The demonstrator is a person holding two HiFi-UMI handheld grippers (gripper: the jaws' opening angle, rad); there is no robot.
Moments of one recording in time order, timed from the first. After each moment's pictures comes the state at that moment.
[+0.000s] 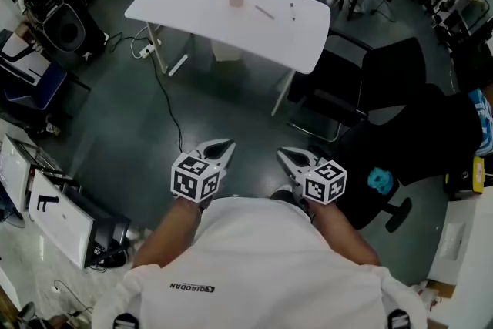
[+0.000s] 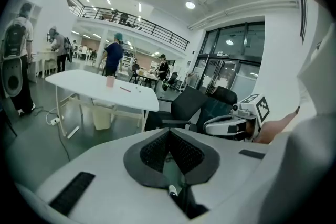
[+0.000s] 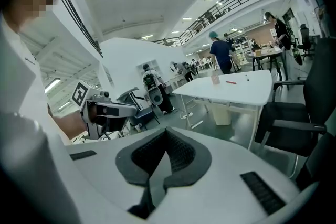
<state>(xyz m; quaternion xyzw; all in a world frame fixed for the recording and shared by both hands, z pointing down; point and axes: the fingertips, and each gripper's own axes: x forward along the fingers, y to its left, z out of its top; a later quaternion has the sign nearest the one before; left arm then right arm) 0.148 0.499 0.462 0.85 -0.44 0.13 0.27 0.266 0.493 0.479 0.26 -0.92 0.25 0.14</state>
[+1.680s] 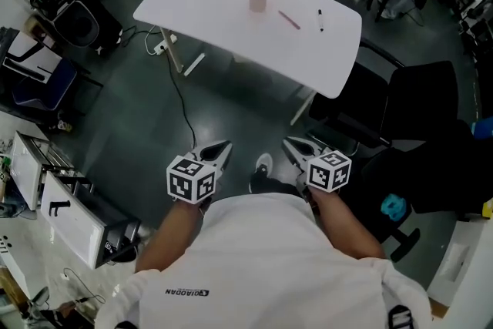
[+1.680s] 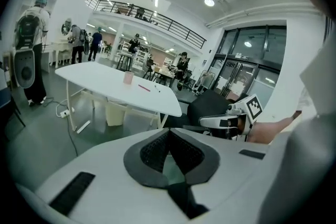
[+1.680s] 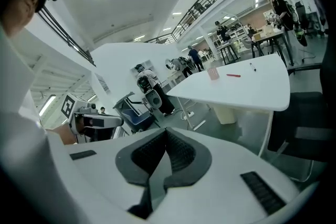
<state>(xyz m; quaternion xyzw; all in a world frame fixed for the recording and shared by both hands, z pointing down) 0.074 0.355 0.492 0.80 -0.49 0.13 0.32 0.207 0.303 0.518 0.24 -0.91 0.32 0.13</state>
